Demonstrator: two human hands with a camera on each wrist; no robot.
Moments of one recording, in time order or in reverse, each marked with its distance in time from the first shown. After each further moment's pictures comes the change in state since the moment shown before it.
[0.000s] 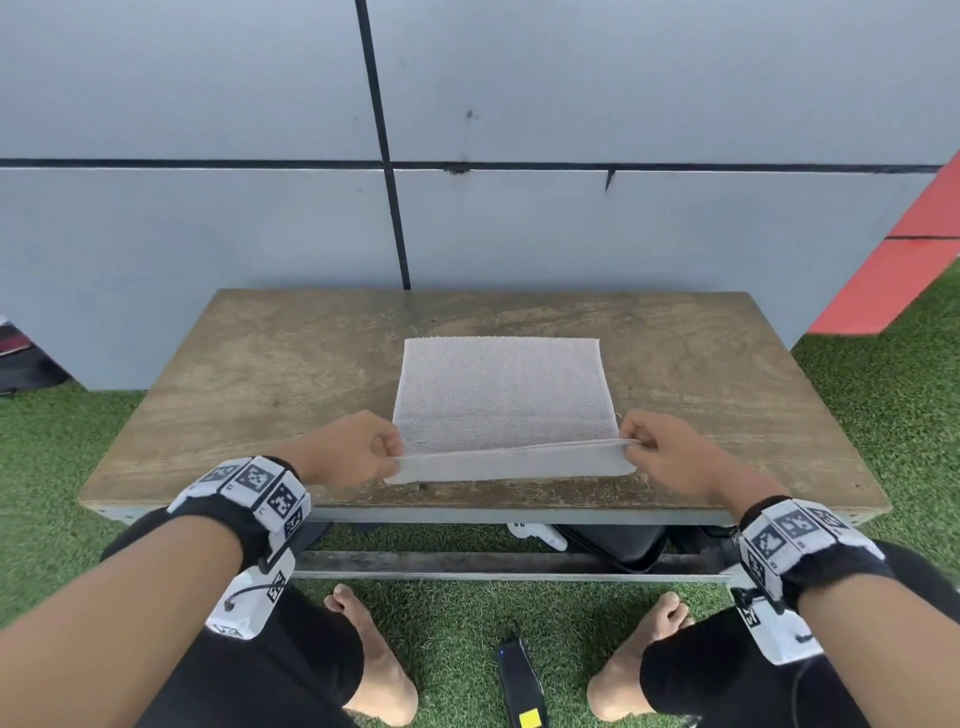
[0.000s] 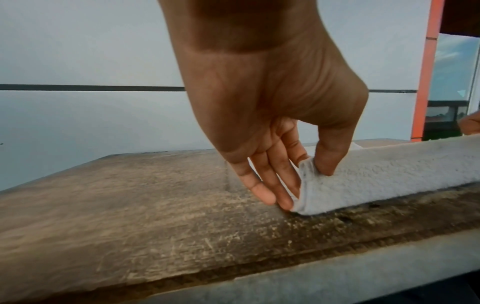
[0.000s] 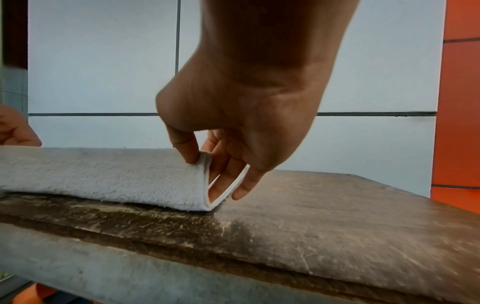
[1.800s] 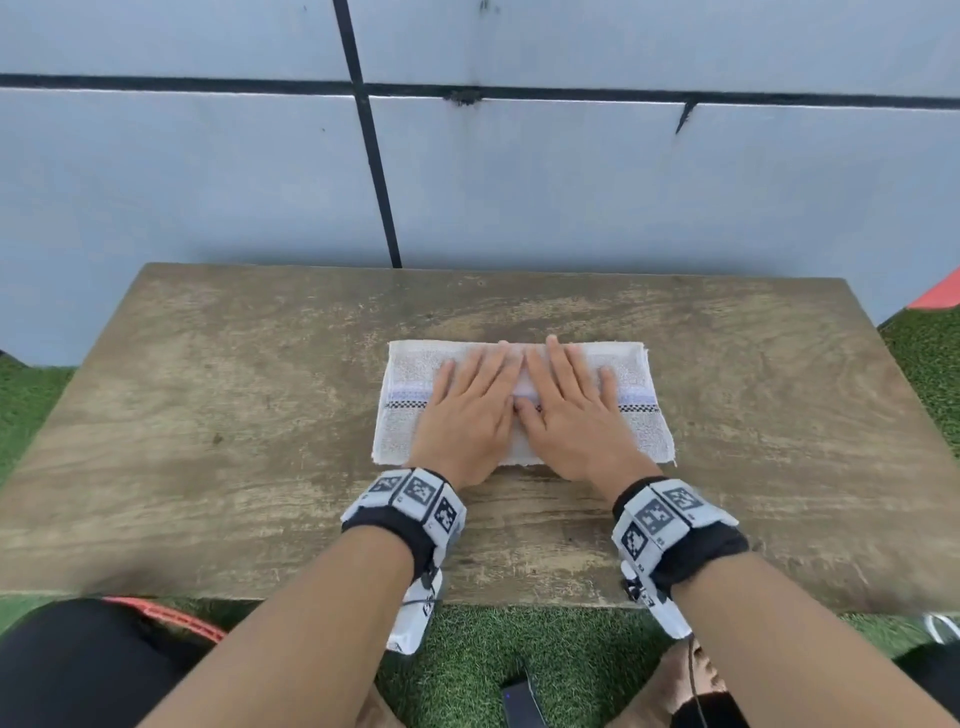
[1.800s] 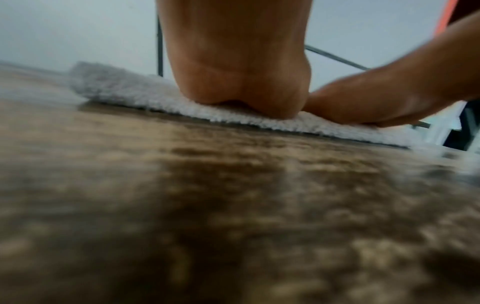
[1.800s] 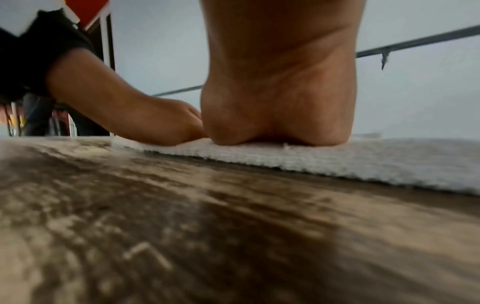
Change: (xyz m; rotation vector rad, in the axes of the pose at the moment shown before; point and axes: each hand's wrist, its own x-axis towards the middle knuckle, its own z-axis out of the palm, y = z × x) left_hand 0.183 0.042 0.052 0.310 0.375 0.084; right_hand 0.176 -0.051 0.076 -0.419 0.018 0.043
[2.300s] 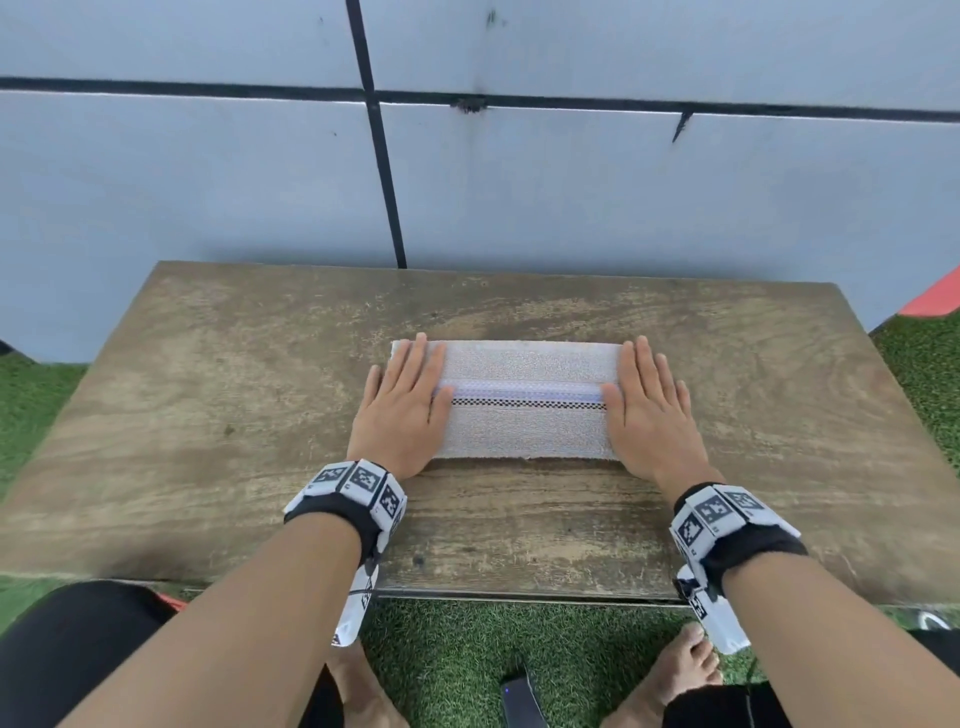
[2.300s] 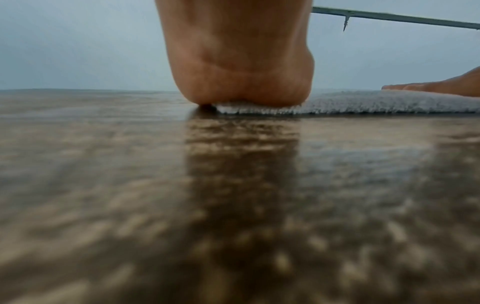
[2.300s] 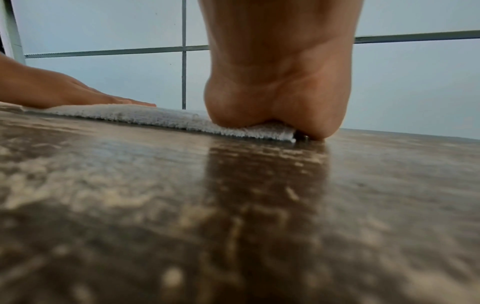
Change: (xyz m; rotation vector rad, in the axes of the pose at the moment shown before) left_hand -0.028 -0.059 -0.010 -0.107 0.049 -0.218; right_hand -0.022 0.072 -0.001 0.092 0.171 0.182
